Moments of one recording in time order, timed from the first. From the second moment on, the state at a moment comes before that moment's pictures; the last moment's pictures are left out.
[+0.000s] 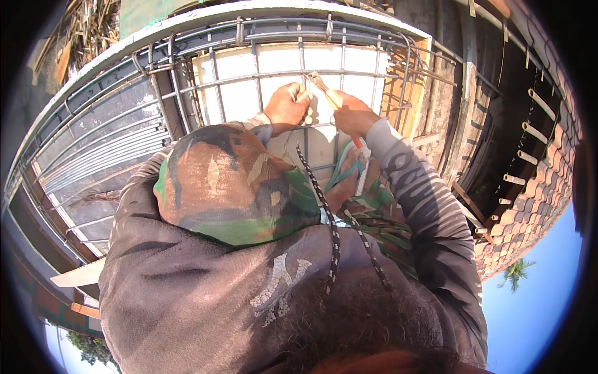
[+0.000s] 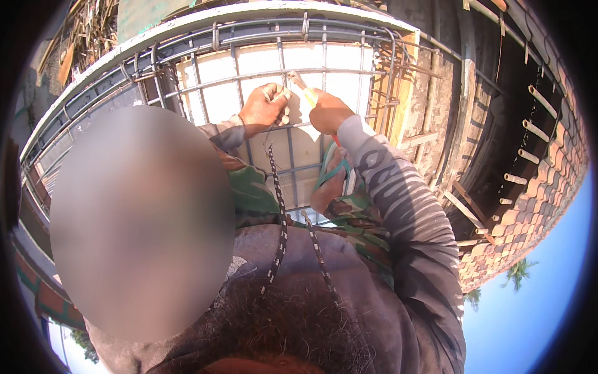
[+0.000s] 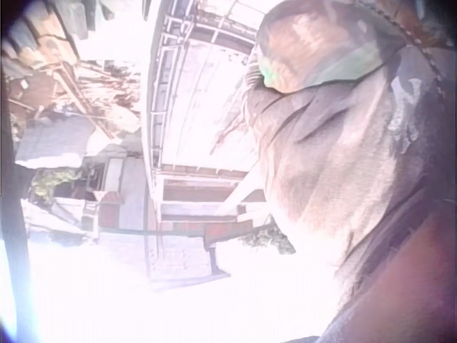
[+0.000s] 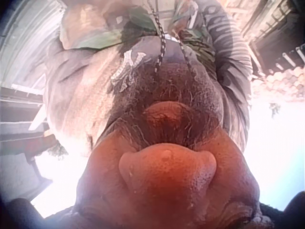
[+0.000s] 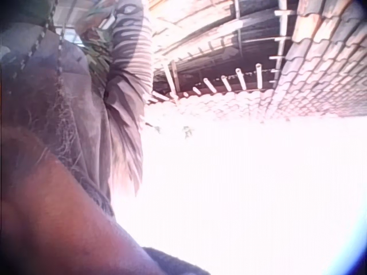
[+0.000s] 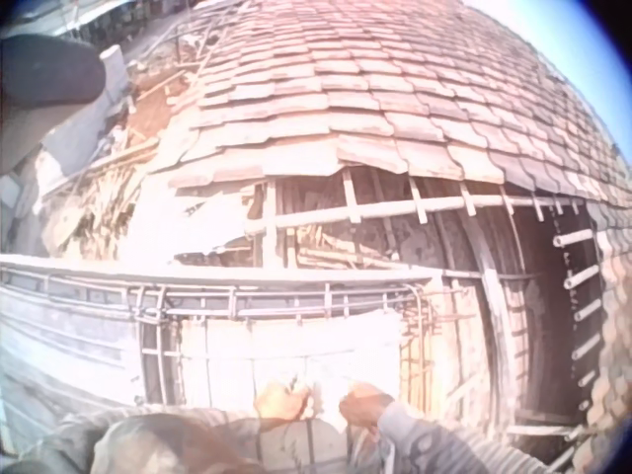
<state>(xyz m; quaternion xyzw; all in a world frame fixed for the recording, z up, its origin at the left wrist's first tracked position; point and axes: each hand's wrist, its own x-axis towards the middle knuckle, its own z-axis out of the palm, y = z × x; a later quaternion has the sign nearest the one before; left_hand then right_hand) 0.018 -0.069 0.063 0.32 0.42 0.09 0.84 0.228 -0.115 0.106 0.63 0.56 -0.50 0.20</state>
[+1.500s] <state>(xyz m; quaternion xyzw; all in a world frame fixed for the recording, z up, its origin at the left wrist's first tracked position) 0.042 -0.062 0.033 0.01 0.42 0.06 0.90 0.185 -0.139 0.150 0.57 -0.07 -0.80 -0.17</state>
